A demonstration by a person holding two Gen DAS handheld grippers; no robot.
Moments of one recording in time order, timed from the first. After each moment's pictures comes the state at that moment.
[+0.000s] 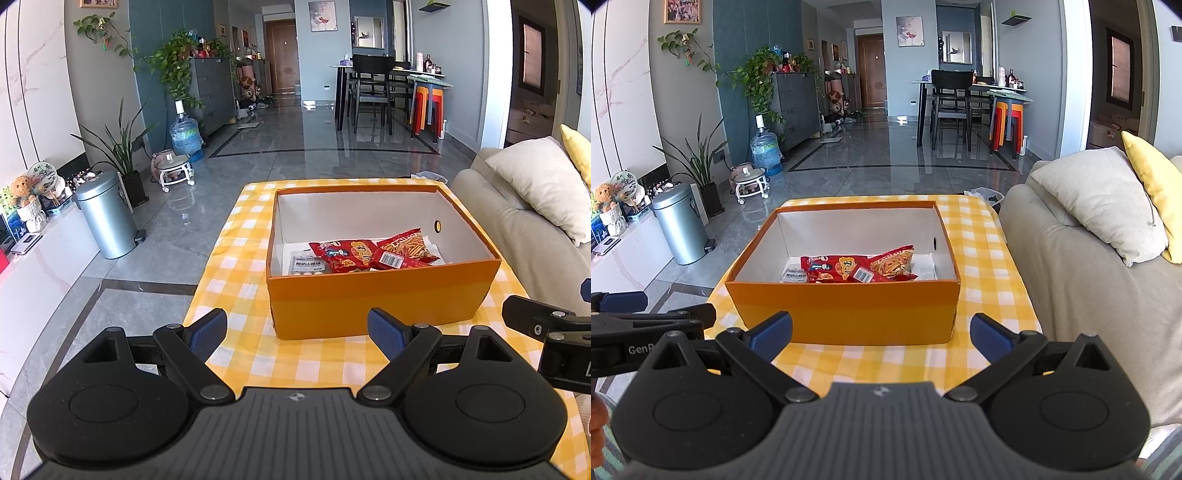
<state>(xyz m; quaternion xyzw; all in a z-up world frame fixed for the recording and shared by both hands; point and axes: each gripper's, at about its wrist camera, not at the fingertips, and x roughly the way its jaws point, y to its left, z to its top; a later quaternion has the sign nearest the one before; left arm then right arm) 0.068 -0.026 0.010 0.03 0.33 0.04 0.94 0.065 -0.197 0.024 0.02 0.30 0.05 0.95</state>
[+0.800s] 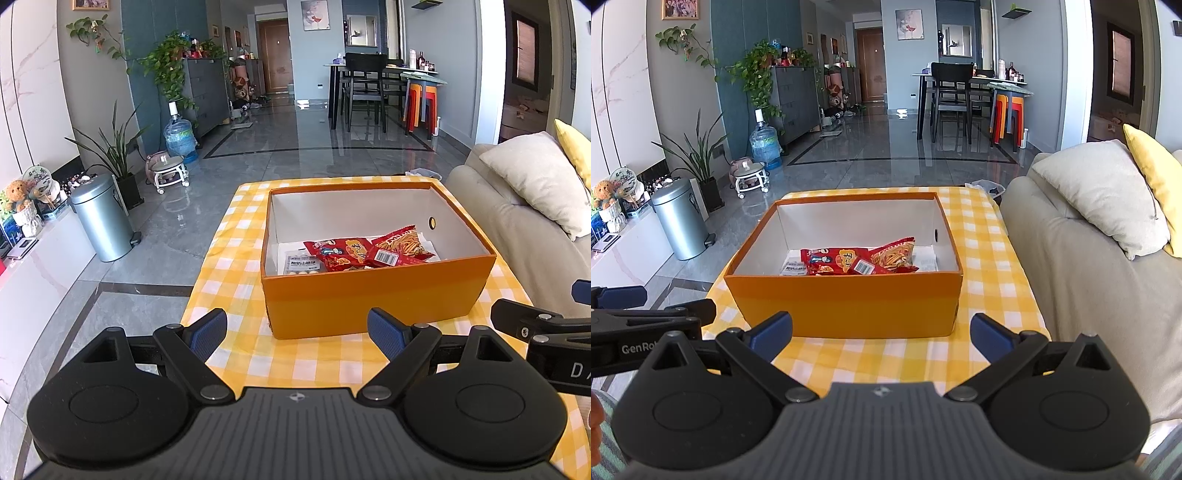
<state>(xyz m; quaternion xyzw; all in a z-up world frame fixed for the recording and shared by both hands) 0.070 -0.029 0.011 0.03 0.33 0.03 0.94 0.068 -0.198 0.020 0.03 0.31 0.05 0.95</state>
